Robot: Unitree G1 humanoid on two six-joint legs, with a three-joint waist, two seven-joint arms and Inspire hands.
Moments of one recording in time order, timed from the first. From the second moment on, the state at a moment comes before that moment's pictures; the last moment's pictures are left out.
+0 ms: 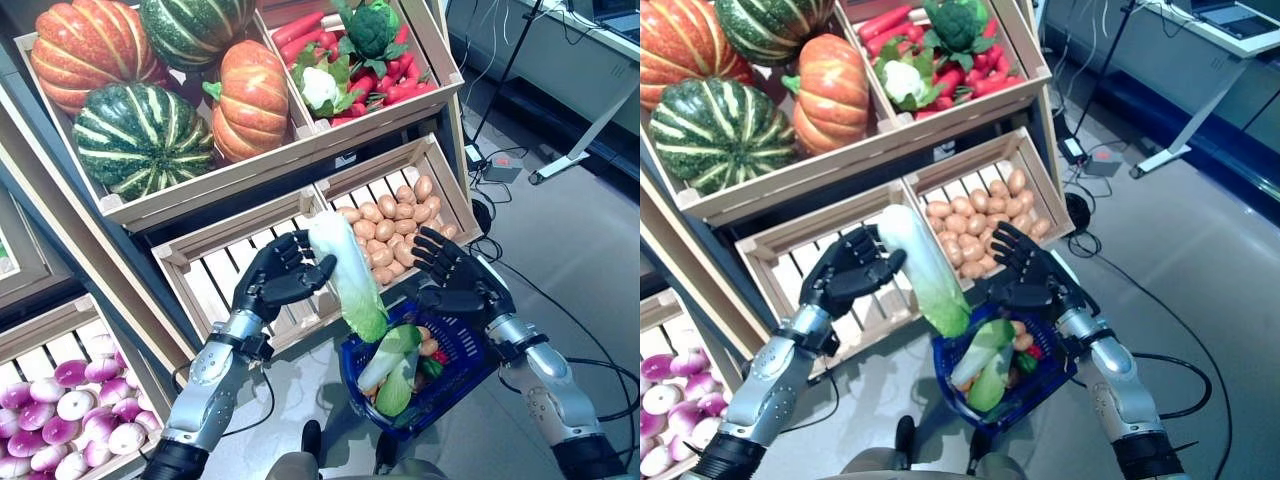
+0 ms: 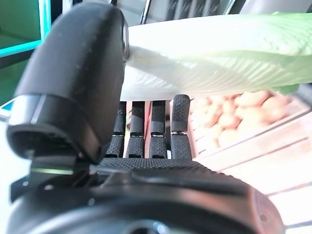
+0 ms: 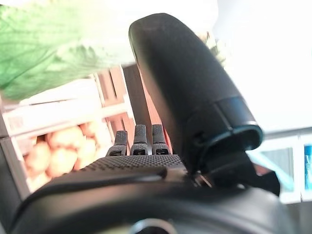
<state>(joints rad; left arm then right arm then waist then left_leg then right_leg) -0.02 0.44 -0.20 -0.03 -0.63 -0.10 -0.14 -0.06 -0.58 0.14 0.05 0.63 -0.04 0.40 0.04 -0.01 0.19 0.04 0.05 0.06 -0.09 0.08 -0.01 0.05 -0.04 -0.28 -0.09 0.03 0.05</state>
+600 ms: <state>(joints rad) -0.05 0.47 -0.23 -0.03 -0.74 -0.09 -0.15 -0.15 -0.59 0.25 0.04 0.64 0.14 0.46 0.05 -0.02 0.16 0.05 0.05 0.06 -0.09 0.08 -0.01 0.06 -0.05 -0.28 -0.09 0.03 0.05</state>
